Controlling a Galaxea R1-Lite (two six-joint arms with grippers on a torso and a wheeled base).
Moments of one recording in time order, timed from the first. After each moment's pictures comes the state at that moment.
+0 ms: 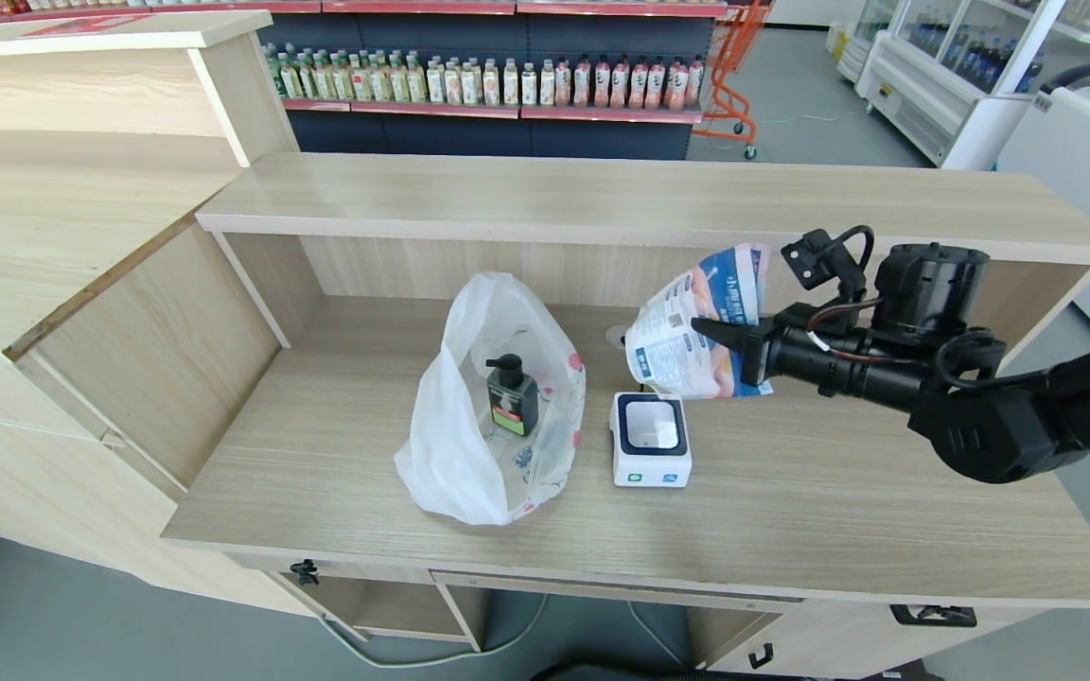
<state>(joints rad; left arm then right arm) 0.00 0.00 0.00 0.00 0.01 0.01 0.26 1.93 -1.01 -0.86 0.49 -0.07</state>
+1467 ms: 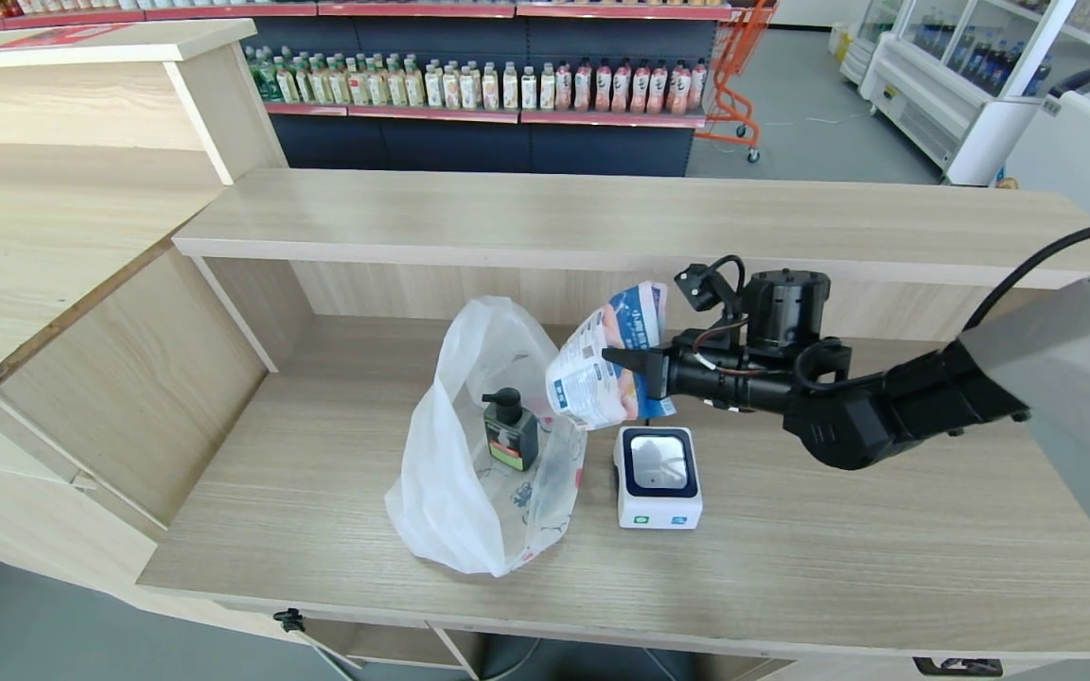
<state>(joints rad) 0.00 0.00 0.00 0.00 0.01 0.00 0.40 2.17 -1.27 -0.75 0.52 0.13</state>
